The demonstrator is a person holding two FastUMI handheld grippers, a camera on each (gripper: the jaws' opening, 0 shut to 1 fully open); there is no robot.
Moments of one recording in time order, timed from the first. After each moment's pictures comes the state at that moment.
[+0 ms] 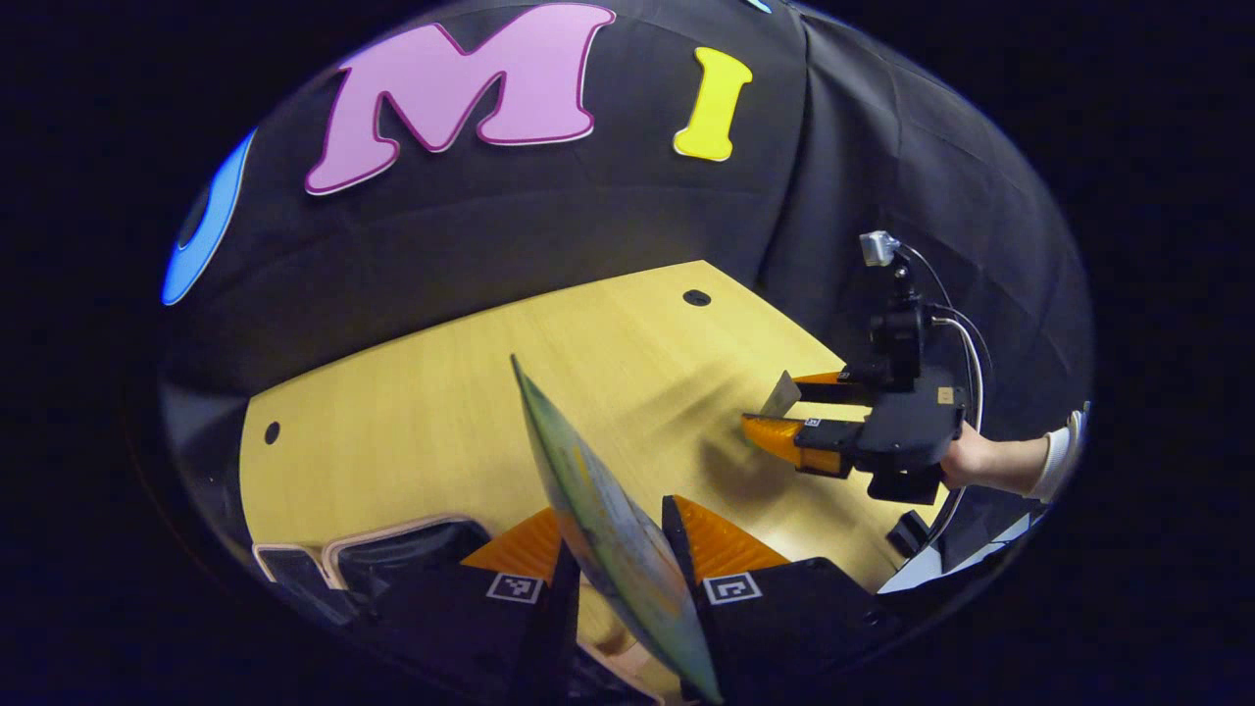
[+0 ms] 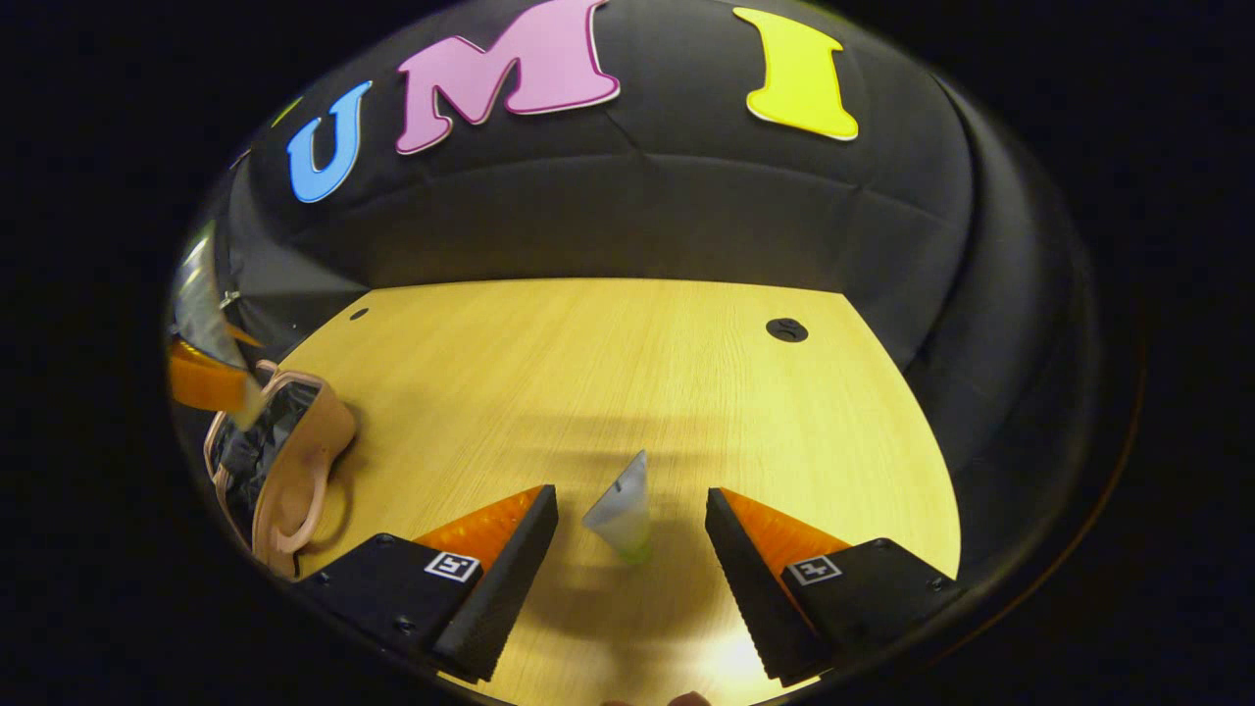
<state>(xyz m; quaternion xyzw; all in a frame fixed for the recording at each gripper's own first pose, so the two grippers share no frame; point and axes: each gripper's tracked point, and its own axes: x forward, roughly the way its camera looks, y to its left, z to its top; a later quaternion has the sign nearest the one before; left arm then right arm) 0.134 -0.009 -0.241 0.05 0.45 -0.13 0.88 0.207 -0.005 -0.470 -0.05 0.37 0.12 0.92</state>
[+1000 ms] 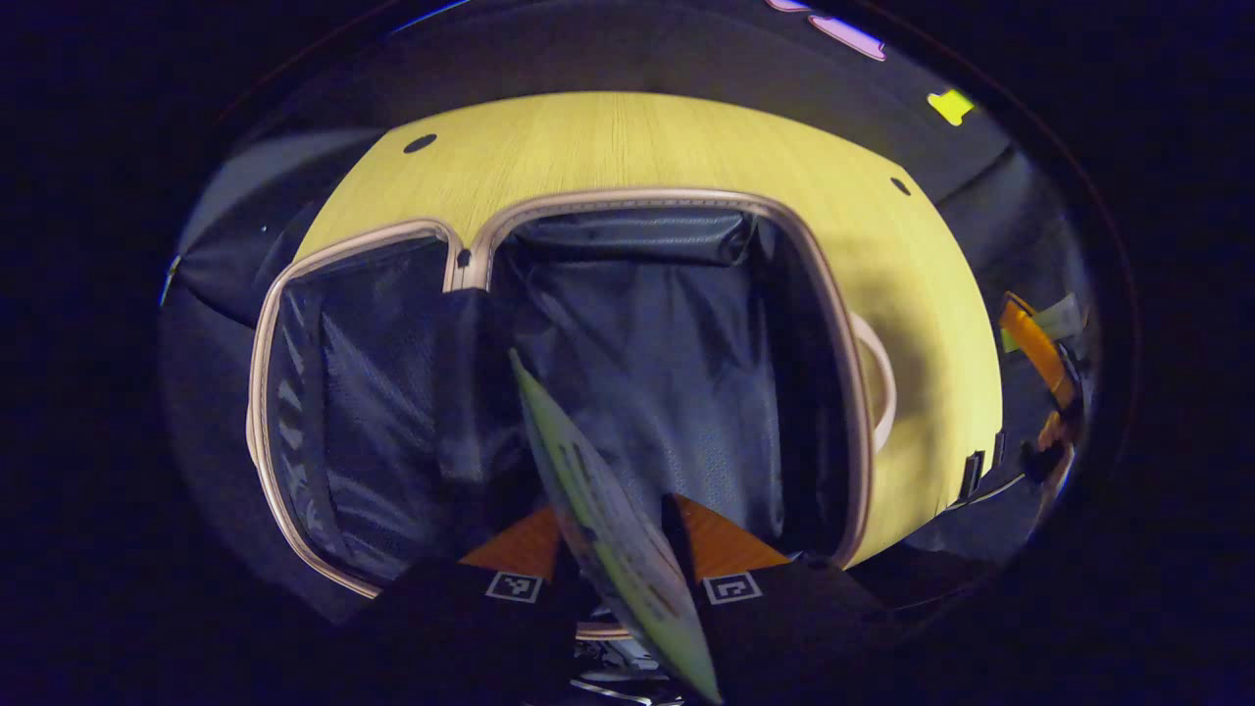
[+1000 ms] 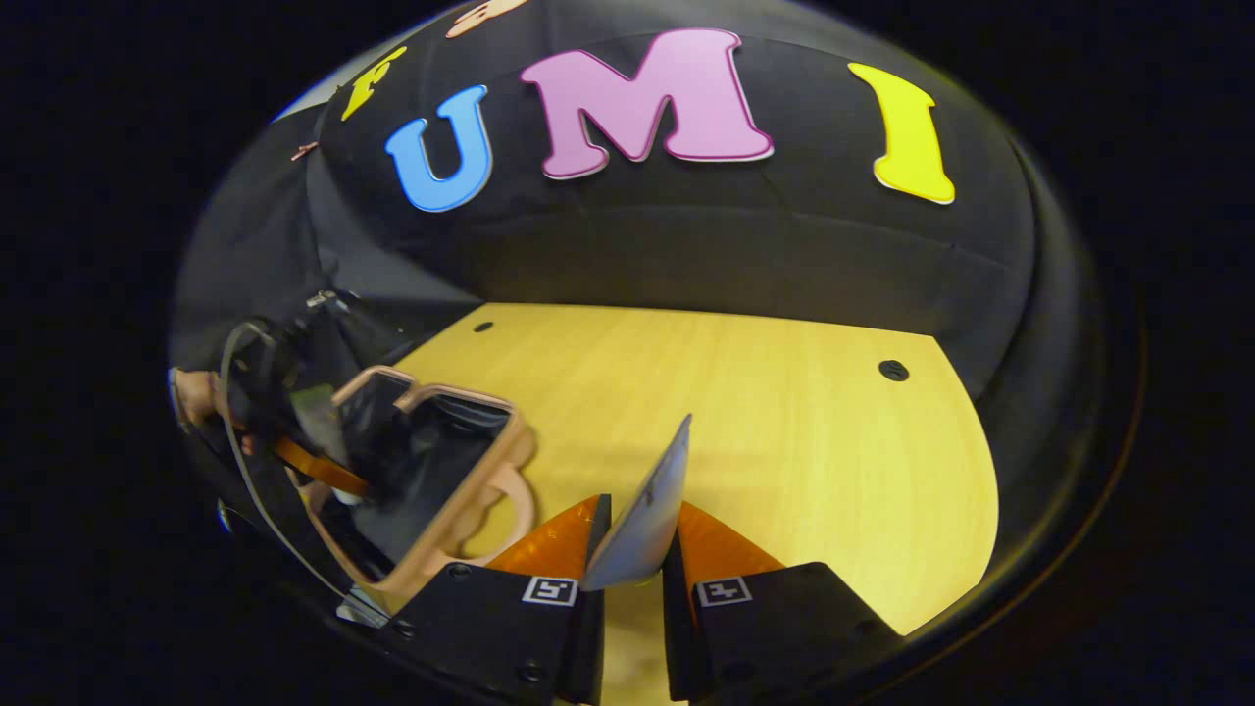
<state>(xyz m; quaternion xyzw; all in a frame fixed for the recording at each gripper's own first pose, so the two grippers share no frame) -0.029 0.175 -0.358 -0.06 0.70 0.05 0.71 0.088 0.158 -0.358 -0.01 0.34 0.28 0.90</state>
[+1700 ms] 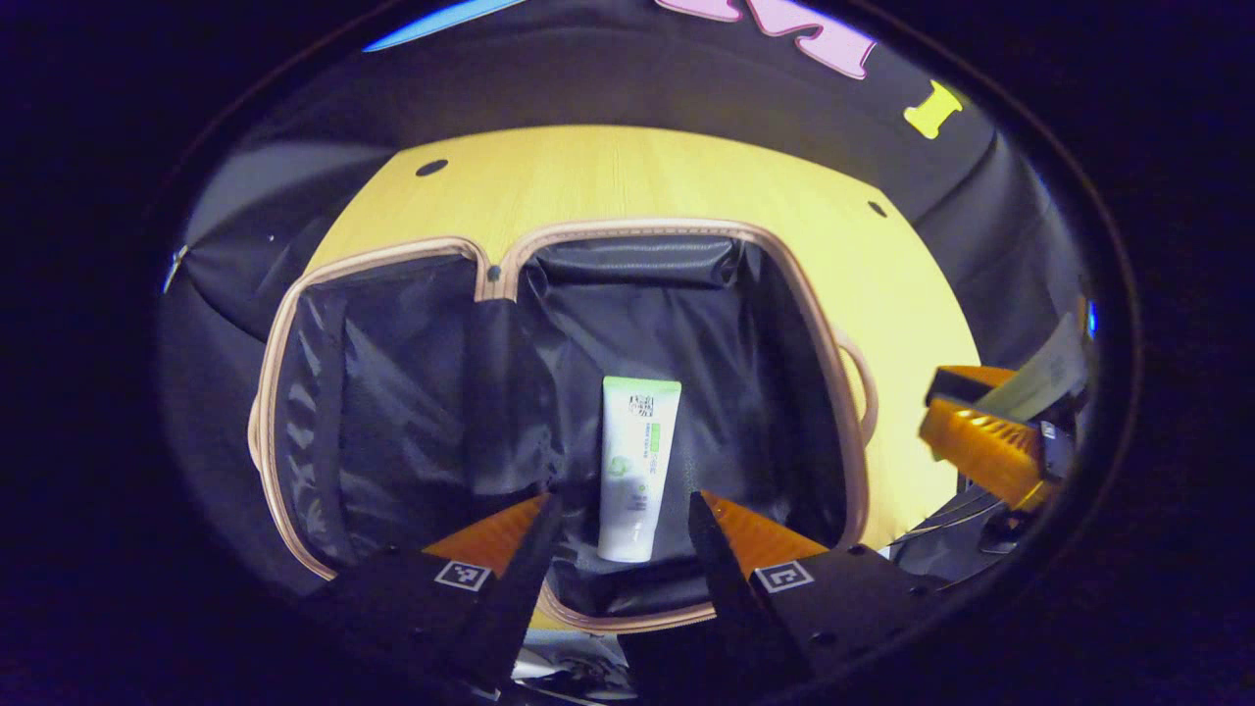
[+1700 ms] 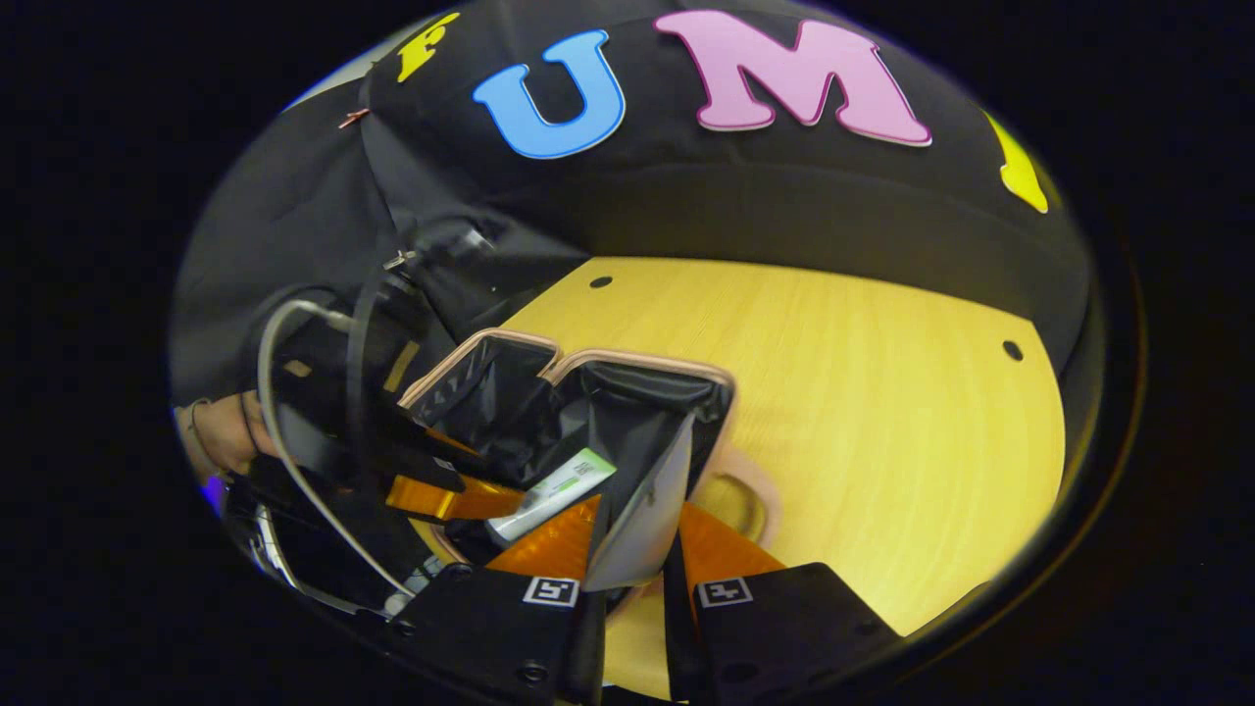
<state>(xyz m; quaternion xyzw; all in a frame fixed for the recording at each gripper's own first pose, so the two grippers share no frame) -0.029 0.190 -0.302 -0.08 0.59 0.03 0.80 -0.003 0.312 -0.402 -0.02 0.44 0.33 0.83</state>
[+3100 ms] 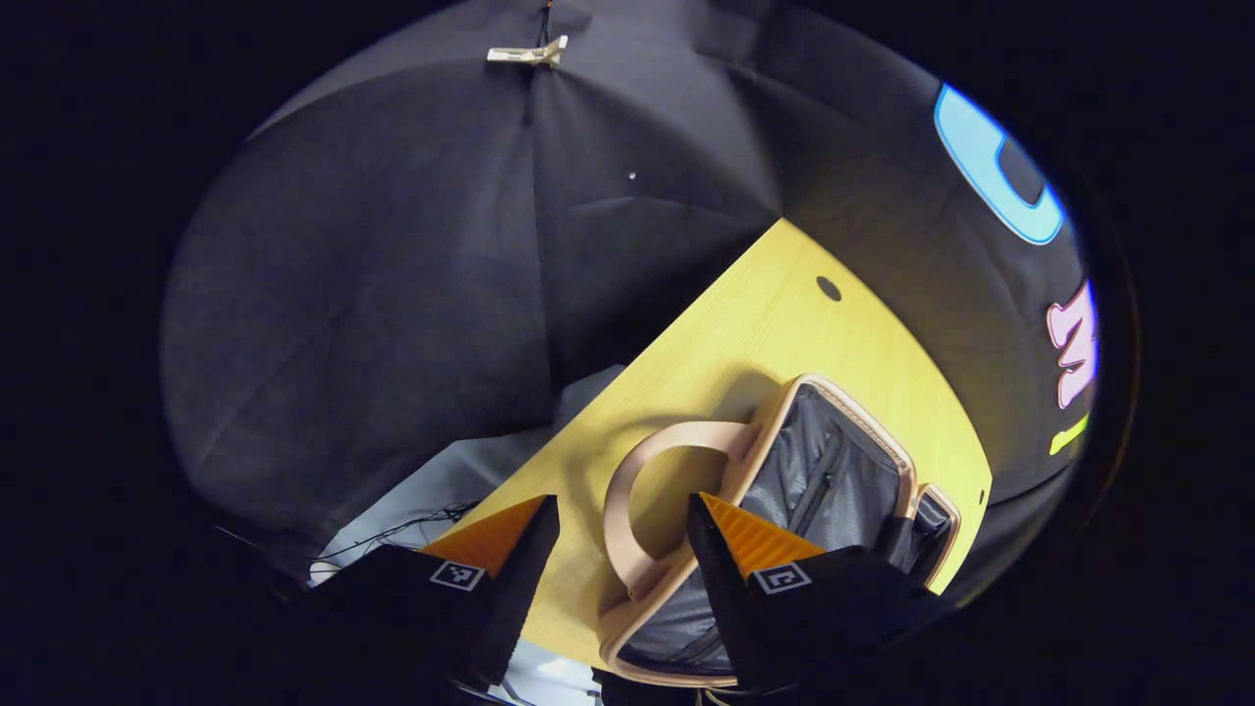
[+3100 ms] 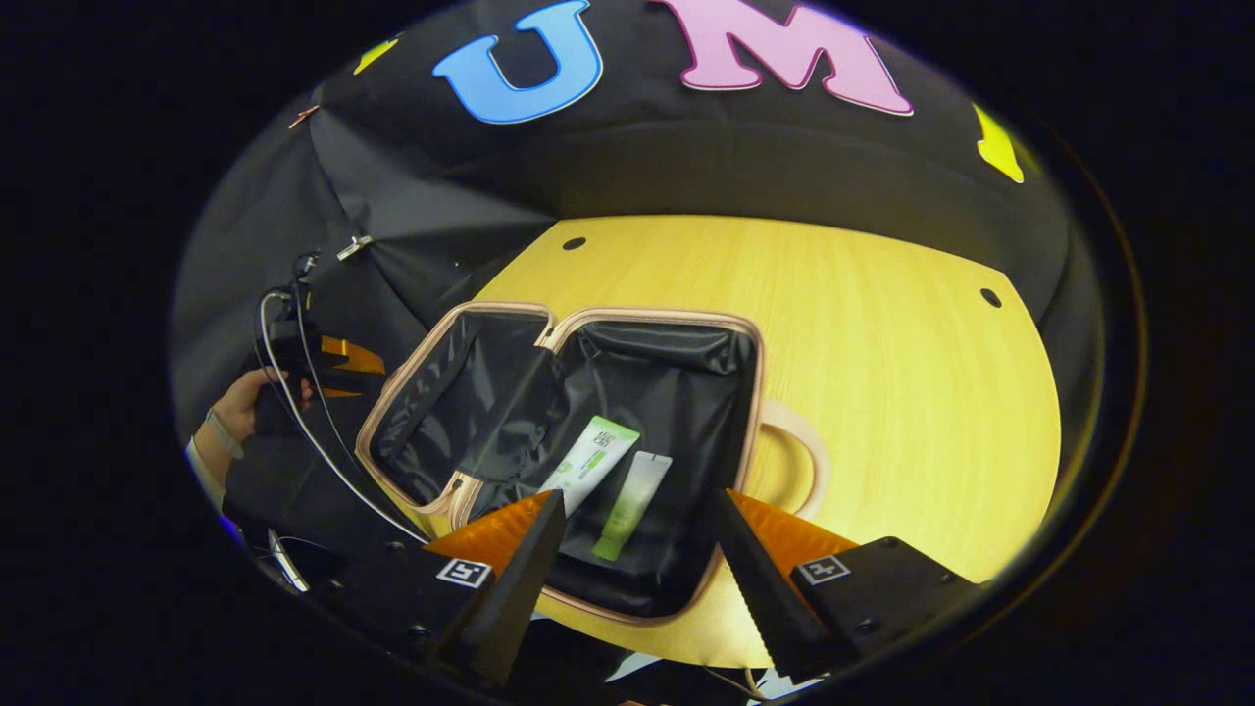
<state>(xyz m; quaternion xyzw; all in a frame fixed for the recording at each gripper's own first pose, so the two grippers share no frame) -0.114 0.554 -0.289 -0.30 0.48 0.34 0.75 -0.024 0.324 -0.397 -0.04 0.47 0.25 0.85</state>
